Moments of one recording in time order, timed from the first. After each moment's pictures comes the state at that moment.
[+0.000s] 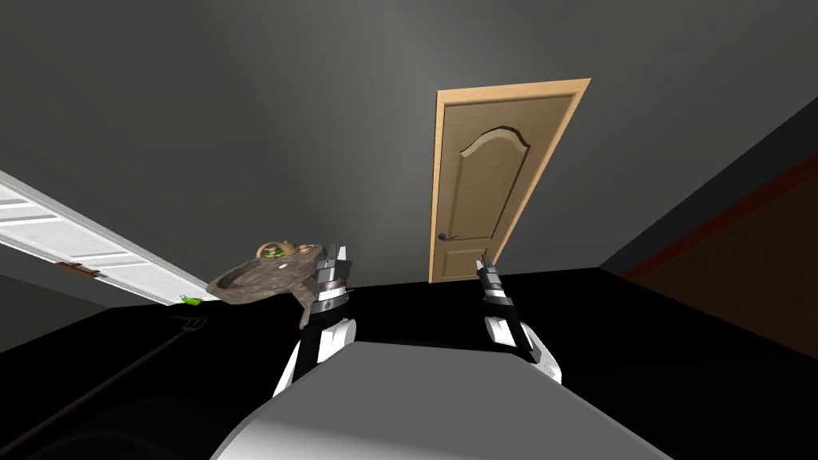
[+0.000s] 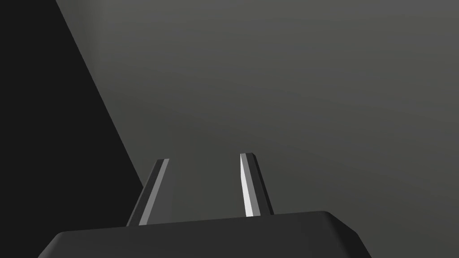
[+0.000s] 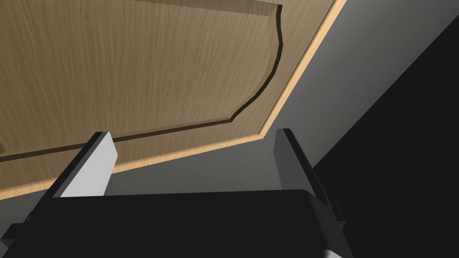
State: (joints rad) arm 0.20 -0.15 -0.13 -1.55 0.00 -0.68 0.00
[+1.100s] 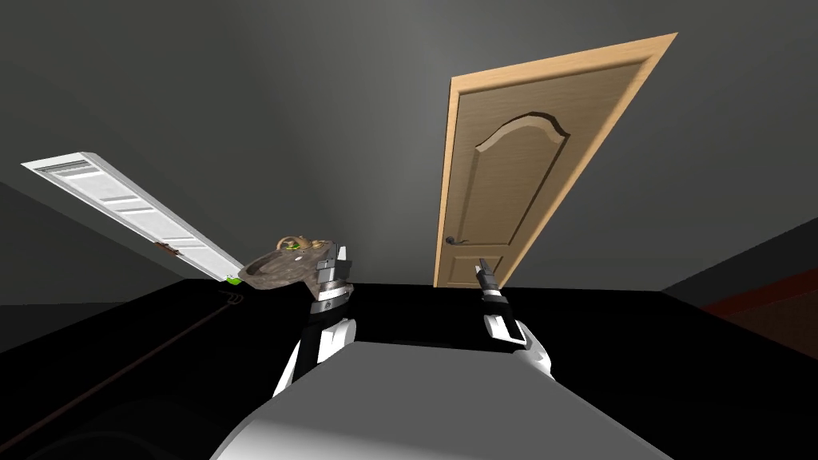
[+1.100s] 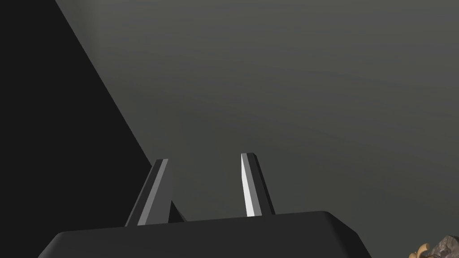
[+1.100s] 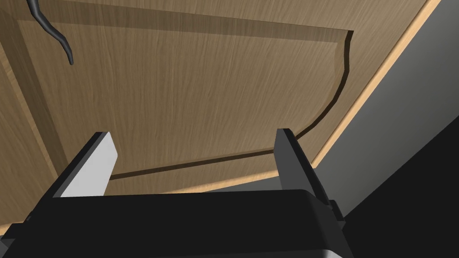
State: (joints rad) arm 0.07 -0.19 -0.15 -1.26 -0.03 -0.69 -0.01
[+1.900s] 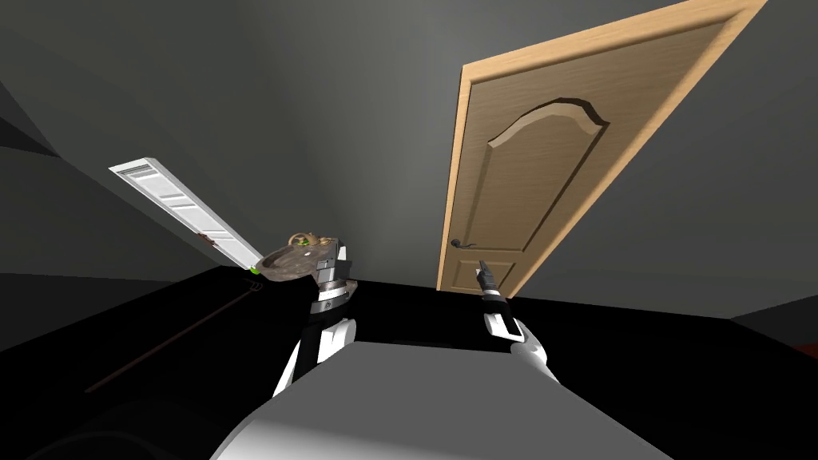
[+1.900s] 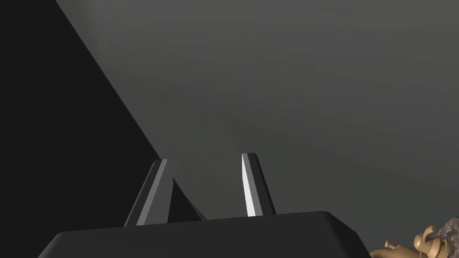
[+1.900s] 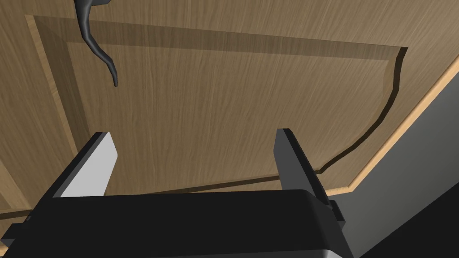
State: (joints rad) arm -0.02 -0.22 -0.17 -1.06 -0.06 -0.70 -0.02
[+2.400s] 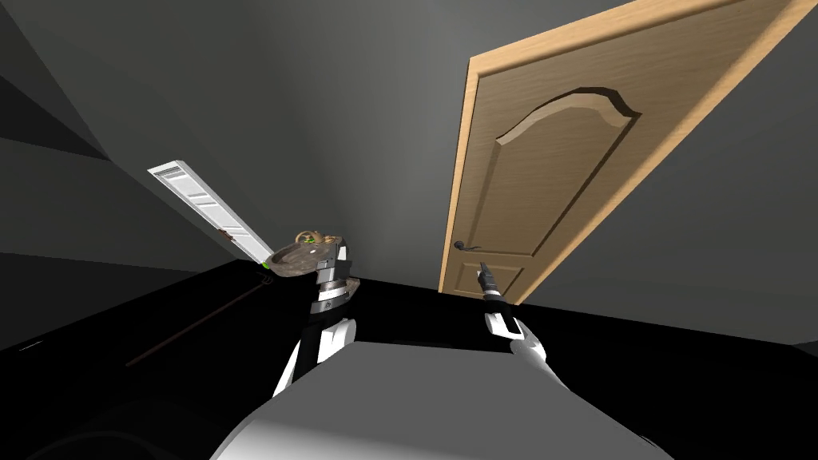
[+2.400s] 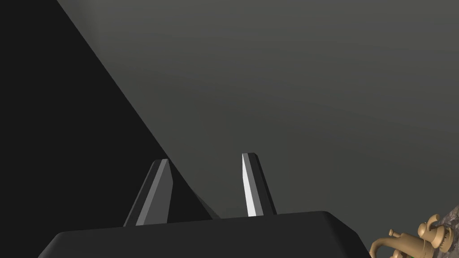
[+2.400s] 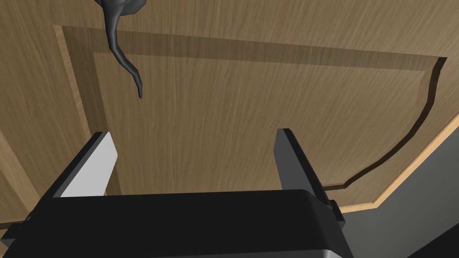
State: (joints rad) arm -0.08 -0.24 -0.18 -0.93 -0.08 -0.70 -0.03
